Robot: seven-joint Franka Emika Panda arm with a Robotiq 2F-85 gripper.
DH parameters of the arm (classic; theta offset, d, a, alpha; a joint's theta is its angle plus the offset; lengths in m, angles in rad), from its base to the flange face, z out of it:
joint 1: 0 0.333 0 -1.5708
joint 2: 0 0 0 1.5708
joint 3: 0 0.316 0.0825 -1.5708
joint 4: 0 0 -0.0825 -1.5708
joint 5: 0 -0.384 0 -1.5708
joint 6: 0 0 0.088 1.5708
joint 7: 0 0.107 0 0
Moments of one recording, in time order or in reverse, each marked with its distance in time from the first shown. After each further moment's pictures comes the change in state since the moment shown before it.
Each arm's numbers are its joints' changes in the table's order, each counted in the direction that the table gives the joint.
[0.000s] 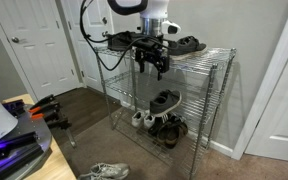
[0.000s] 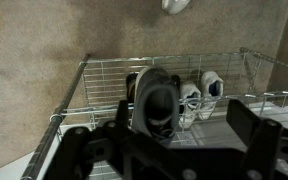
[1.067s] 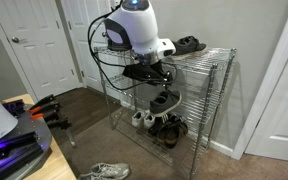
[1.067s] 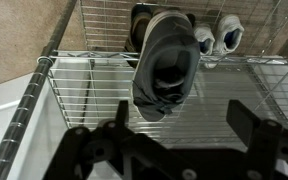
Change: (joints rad) arm -0.354 0.178 0.430 0.013 -0.784 0.436 -0.886
